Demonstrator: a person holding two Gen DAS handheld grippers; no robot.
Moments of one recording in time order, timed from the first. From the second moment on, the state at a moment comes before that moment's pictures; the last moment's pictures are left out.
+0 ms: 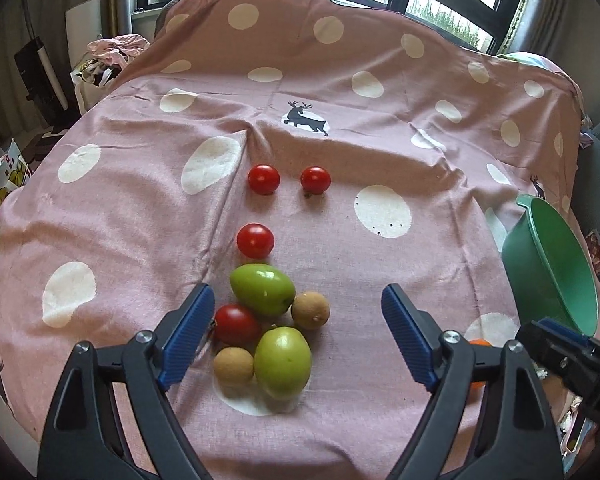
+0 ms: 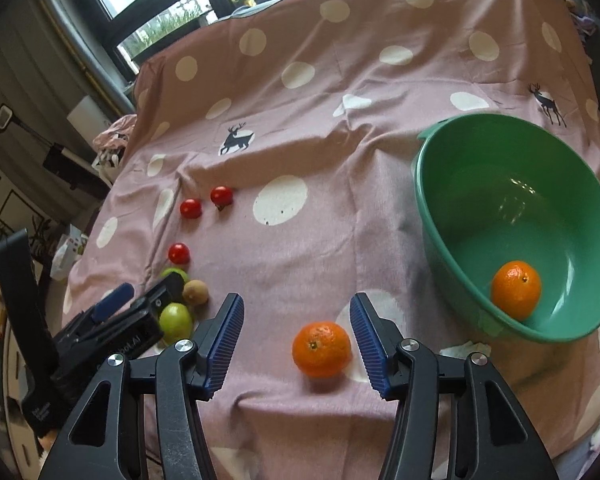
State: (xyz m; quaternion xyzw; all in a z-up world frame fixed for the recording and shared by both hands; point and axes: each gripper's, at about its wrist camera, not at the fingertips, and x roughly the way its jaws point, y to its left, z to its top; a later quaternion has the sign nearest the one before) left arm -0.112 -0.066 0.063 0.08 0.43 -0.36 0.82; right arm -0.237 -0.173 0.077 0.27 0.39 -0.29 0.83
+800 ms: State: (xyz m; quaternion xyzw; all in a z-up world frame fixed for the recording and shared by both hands) left arm -0.114 -0.068 0.061 0.08 0.44 -0.35 0.82; right arm -0.232 -0.150 0.022 0.24 0.47 -0.29 0.80
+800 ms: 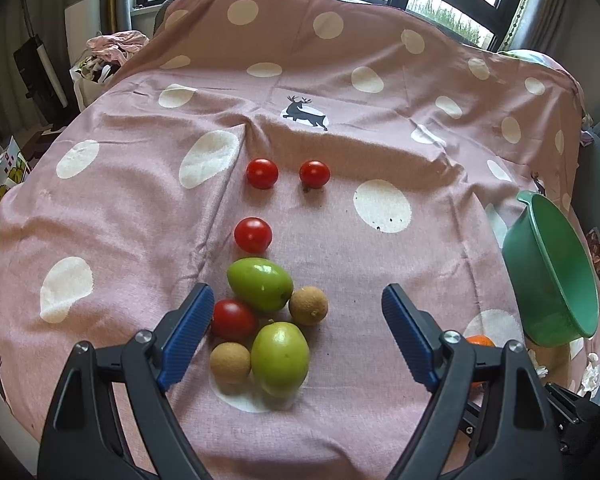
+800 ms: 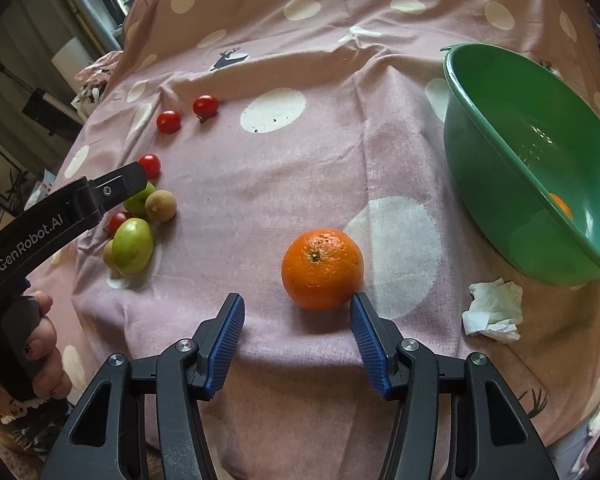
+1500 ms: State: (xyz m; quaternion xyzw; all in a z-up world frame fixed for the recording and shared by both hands) left arm -0.118 -0.071 0.061 0.09 0.44 -0.36 0.82; right arm -0.229 -0.149 0.022 0.22 0.45 -0.30 0.81
